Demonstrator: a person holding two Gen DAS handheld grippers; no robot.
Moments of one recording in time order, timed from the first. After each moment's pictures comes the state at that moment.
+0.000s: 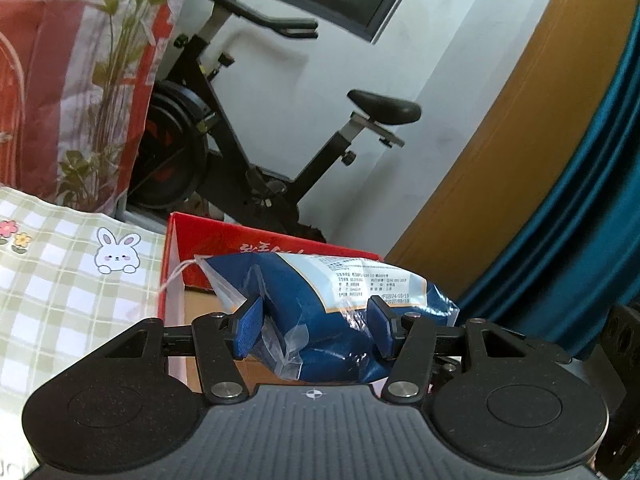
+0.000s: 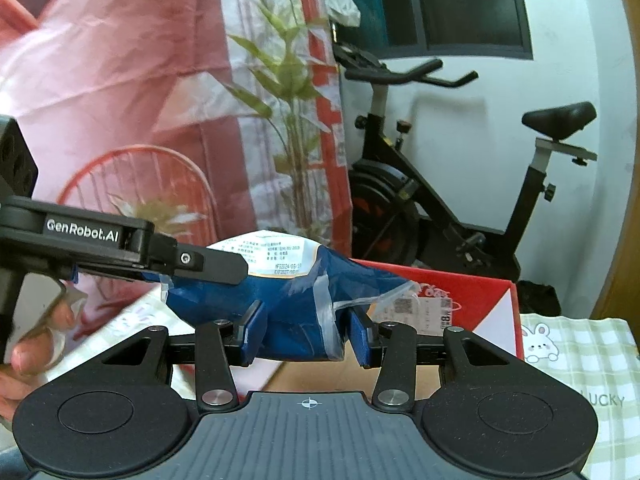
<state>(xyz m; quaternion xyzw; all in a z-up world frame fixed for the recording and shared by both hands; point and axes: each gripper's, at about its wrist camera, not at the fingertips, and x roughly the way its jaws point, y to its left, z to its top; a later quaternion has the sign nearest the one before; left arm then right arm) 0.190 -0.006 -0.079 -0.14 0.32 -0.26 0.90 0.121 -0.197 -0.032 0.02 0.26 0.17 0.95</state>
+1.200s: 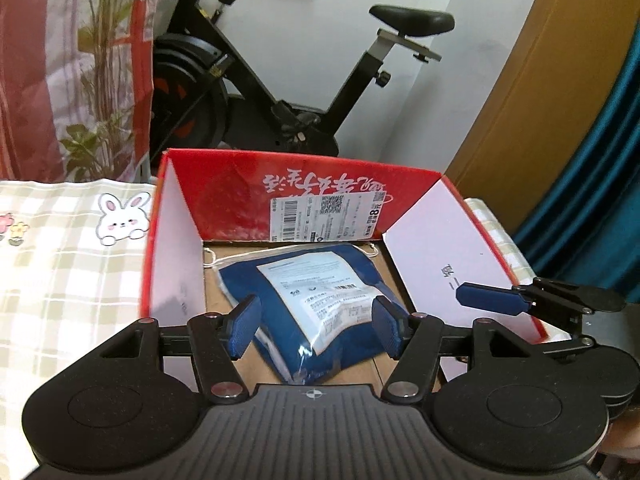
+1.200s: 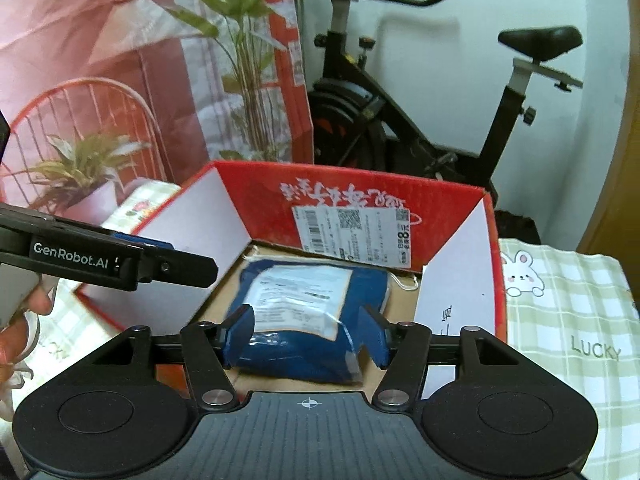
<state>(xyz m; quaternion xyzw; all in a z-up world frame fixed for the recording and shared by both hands) 0.218 -0.036 -0.113 -0.04 0.40 -0.22 0.89 0.156 -0.227 -0.092 0.02 0.36 0.13 0.92</state>
